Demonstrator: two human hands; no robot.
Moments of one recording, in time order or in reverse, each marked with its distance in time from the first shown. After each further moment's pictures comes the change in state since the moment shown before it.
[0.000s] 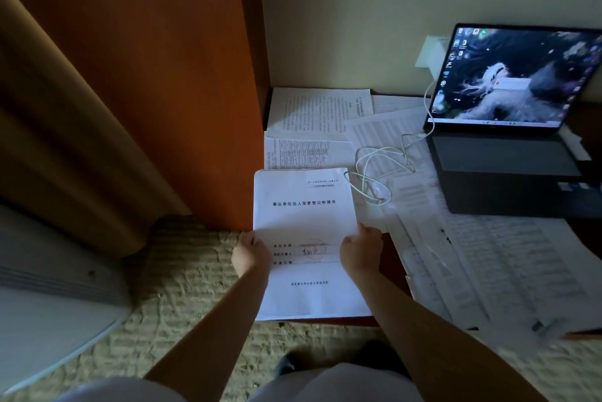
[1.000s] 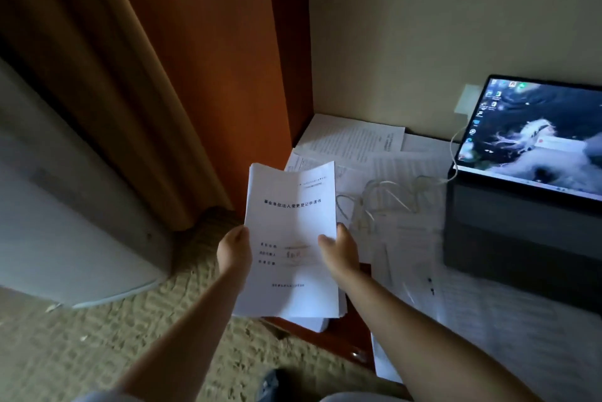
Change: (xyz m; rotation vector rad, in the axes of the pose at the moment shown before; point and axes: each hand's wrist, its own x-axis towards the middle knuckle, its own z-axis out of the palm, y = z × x) left_hand -0.076 0.030 -0.011 -0.215 0.264 0.048; right_hand 0.013 -0.014 -0.071 0.428 -0.461 -0.238
